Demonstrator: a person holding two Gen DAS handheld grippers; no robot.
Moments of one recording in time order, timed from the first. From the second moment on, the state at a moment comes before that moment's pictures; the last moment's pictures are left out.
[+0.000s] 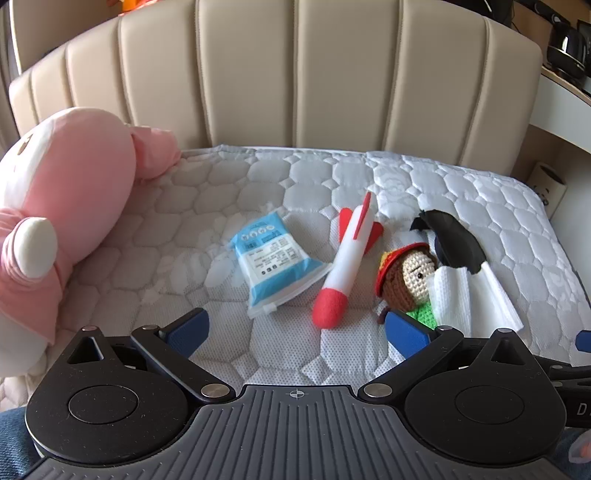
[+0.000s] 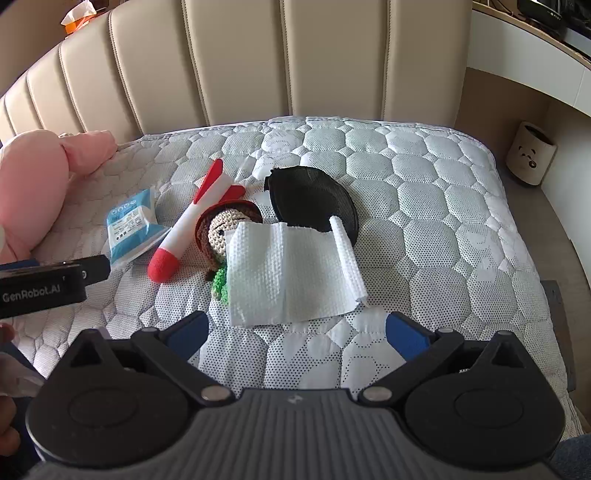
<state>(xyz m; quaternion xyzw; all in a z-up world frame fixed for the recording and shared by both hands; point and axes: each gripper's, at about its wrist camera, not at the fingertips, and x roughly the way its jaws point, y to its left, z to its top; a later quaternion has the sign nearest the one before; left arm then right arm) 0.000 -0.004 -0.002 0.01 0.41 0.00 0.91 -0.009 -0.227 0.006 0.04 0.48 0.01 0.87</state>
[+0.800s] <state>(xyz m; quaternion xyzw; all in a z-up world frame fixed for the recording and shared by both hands) 0.004 -0.001 -0.004 0.01 0.43 0.00 0.90 -0.009 -0.228 0.003 0.04 0.49 0.01 0.87</state>
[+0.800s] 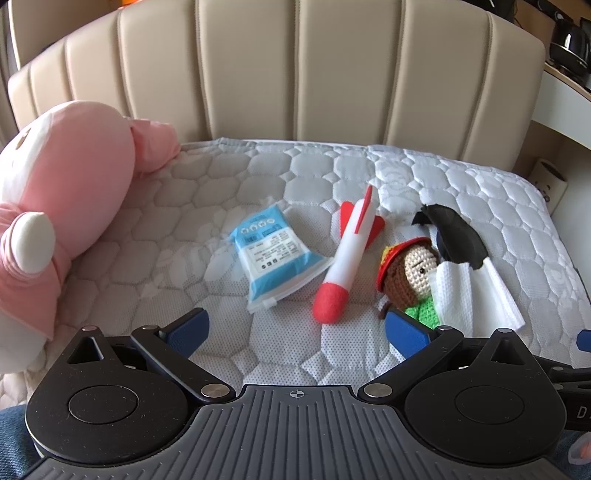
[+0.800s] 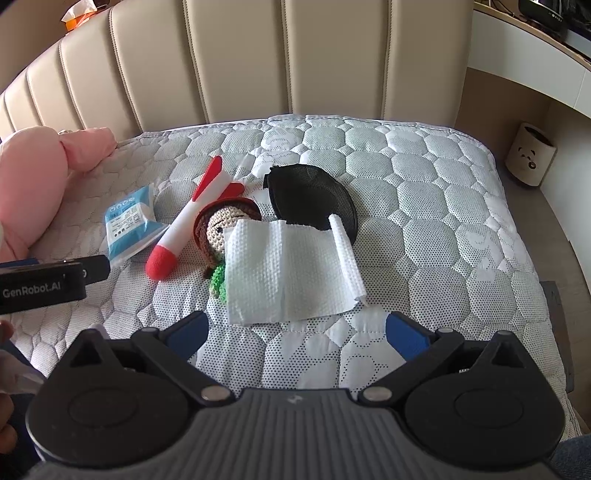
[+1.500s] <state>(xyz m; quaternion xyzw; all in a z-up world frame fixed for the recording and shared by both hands) 0.006 -0.002 -0.007 0.01 0.44 0.00 0.90 -0.004 -0.229 0.002 0.05 0.49 0.00 0.87</state>
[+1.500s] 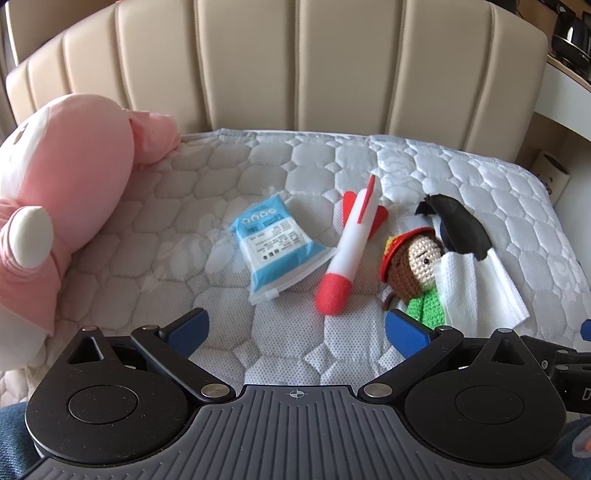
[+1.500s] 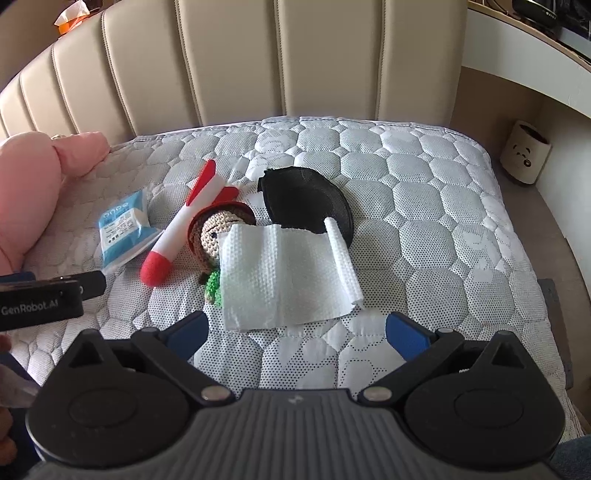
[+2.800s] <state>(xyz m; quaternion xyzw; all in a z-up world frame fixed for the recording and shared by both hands) 0.123 -0.007 -0.058 -0.01 0.54 -0.12 0.83 0.107 -0.264 -0.045 0.07 0.53 0.08 0.84</state>
